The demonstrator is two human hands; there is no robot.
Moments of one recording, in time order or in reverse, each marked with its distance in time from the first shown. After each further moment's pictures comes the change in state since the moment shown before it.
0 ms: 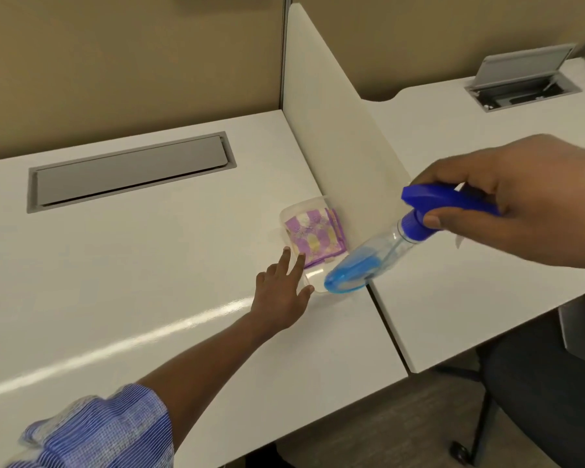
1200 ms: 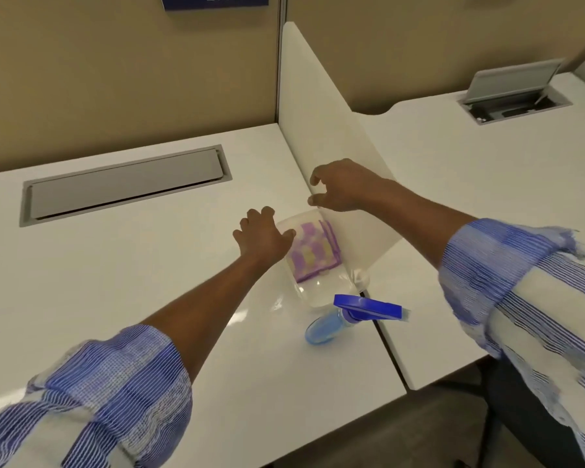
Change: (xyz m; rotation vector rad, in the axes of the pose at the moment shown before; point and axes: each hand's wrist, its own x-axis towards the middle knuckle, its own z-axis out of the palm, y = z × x) left_hand 0.094 -0.001 -0.080 -0.258 0.220 -0.334; right_hand 0.202 0.008 0.114 0.024 -0.108 0.045
